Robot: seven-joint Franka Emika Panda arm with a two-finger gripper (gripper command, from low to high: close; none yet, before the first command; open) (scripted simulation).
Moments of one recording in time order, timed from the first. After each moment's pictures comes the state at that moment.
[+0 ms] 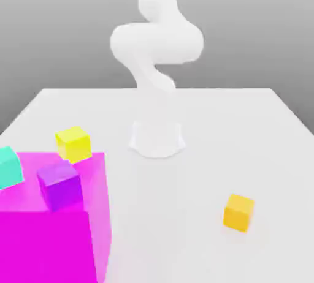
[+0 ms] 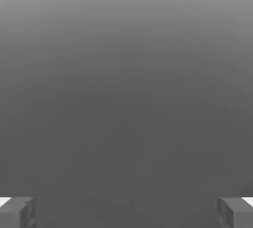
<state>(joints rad) 0.05 -0.72 0.00 -2.35 0.01 2.35 0.74</state>
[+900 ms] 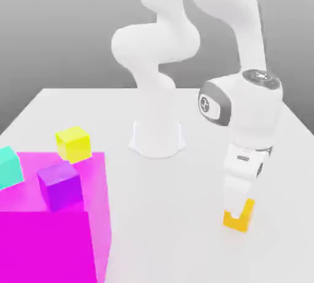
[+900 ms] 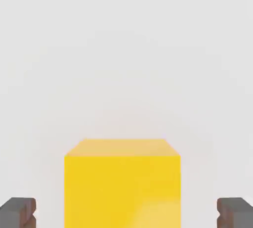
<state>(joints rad) 0.46 0.27 0.04 -2.74 -0.08 3.01 0.28</state>
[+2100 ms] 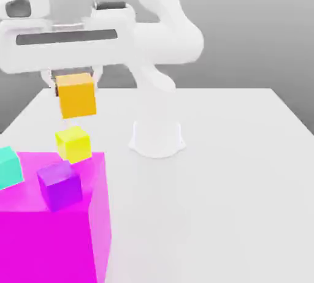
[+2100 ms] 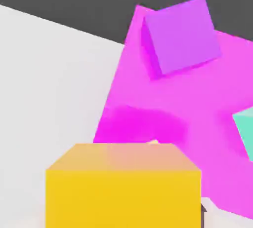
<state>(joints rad) -0.07 -0.39 -0.27 -2.46 -0.11 2.08 0.24</state>
